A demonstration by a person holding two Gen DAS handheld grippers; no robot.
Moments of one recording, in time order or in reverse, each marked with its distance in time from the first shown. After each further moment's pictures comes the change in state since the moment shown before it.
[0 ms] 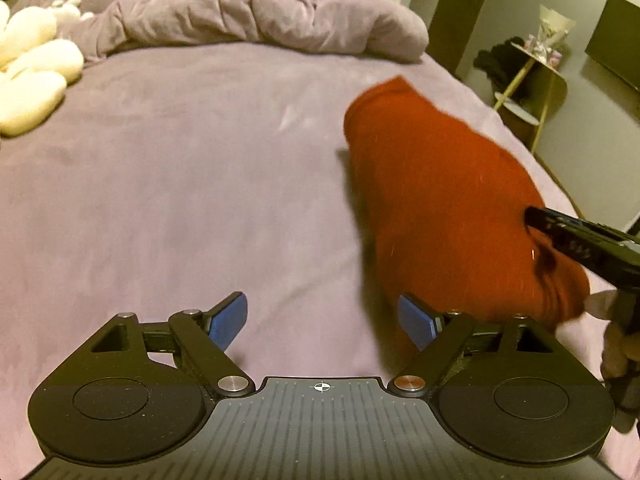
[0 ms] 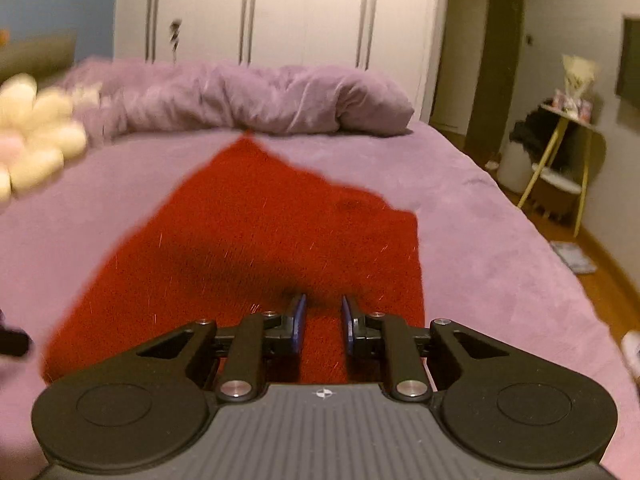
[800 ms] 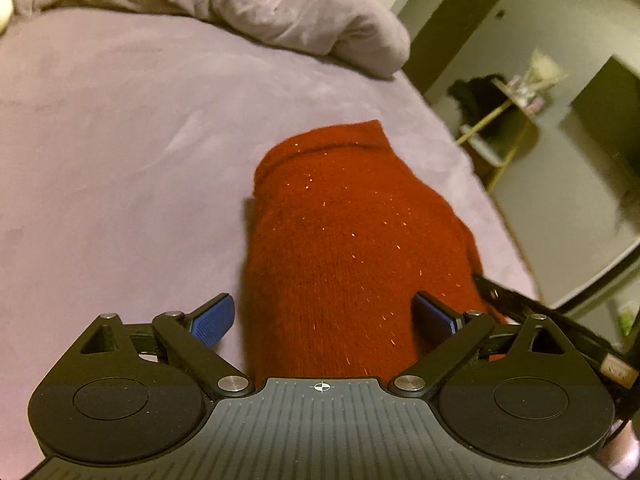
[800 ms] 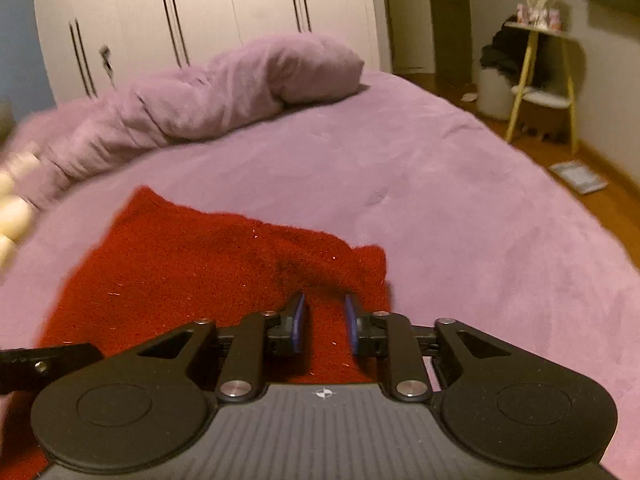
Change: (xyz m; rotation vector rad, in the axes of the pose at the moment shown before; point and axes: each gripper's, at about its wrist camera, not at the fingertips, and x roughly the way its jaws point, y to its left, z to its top) left arm 0.111 -0.024 0.065 -0.174 0.017 -0.249; right arm 0.097 -0.081 0.025 0.259 0.100 0.056
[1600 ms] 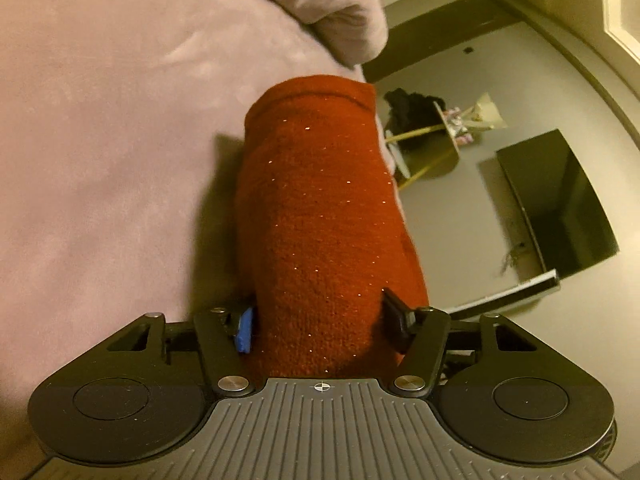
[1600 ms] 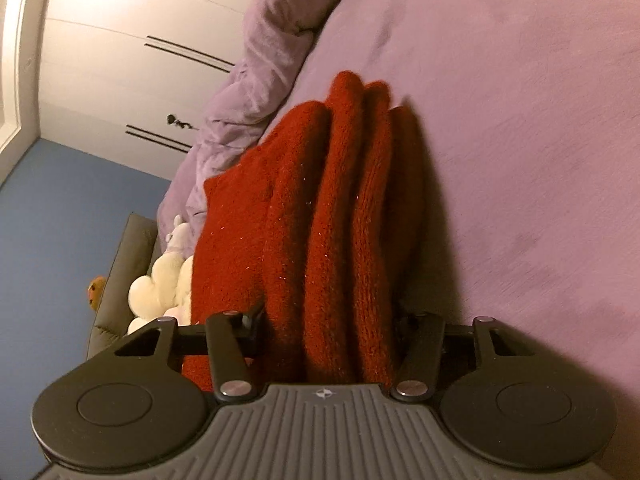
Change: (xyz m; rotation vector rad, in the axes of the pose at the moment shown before) left arm -0.012 0.059 -0.013 -0.263 0.091 -0.366; right arm -0.009 -0.068 -0.062 0.567 0.261 0.592
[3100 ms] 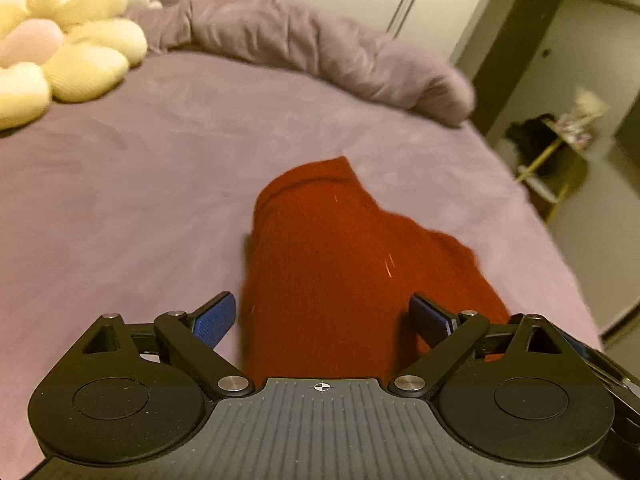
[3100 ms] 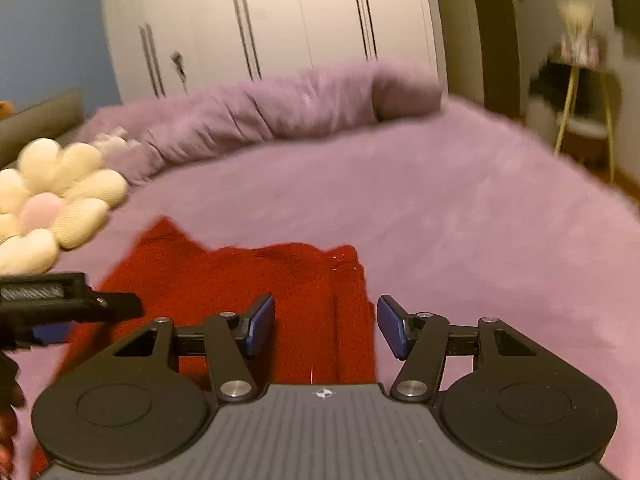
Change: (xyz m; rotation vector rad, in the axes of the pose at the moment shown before) left arm -0.149 -0.037 -0.104 0.274 -0.302 0.566; right arm 0.020 0.170 -0.185 -0.765 -0.301 -0.473
